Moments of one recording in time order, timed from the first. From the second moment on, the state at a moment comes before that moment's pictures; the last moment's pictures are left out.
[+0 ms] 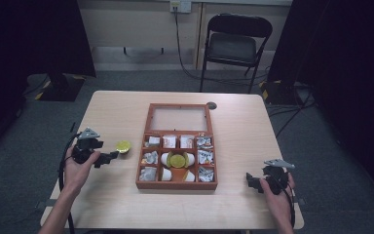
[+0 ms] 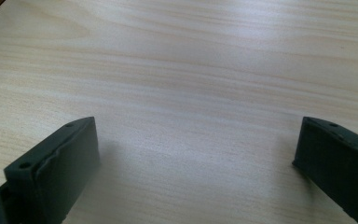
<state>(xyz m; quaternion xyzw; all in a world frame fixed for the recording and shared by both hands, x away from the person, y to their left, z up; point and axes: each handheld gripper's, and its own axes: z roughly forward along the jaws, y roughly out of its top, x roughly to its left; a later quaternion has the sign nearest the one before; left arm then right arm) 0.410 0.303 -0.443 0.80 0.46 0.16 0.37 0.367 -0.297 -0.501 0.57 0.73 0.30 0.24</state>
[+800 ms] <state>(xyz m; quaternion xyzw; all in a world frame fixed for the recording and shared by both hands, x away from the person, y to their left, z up) 0.363 0.337 -0.476 0.79 0.49 0.18 0.32 0.367 -0.297 -0.501 0.57 0.73 0.30 0.24</state>
